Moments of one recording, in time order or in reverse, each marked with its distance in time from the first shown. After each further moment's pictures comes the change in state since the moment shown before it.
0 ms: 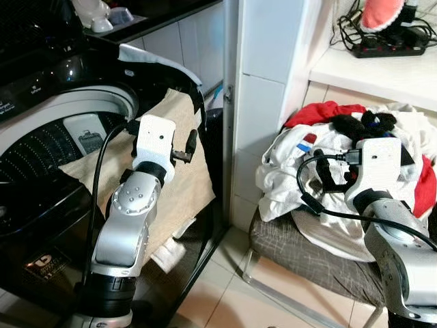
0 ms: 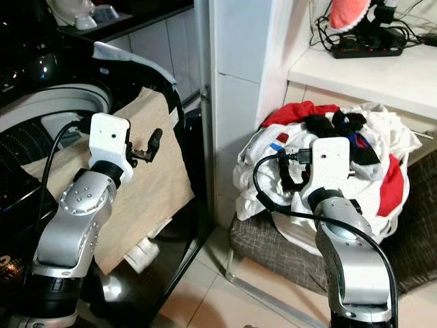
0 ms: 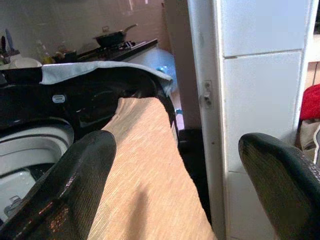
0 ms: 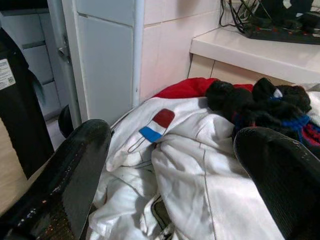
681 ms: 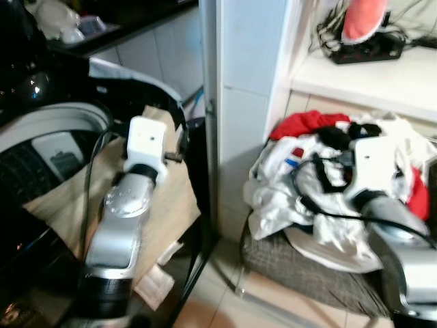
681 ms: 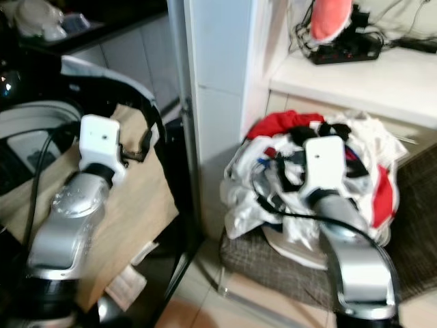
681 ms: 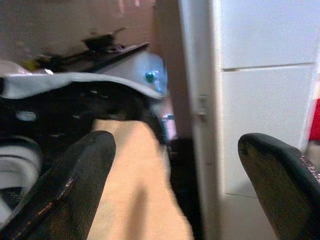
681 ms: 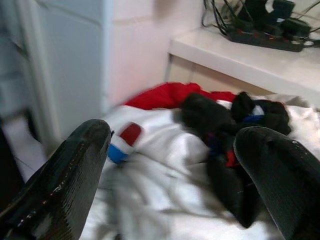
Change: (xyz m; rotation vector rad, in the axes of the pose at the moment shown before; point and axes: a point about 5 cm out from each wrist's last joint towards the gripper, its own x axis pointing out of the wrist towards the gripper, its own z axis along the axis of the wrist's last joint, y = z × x) left arm 0.000 -0.005 -0.001 -0.023 0.001 0.001; right arm 0.002 -0.006 -0.003 -0.084 0.032 0.005
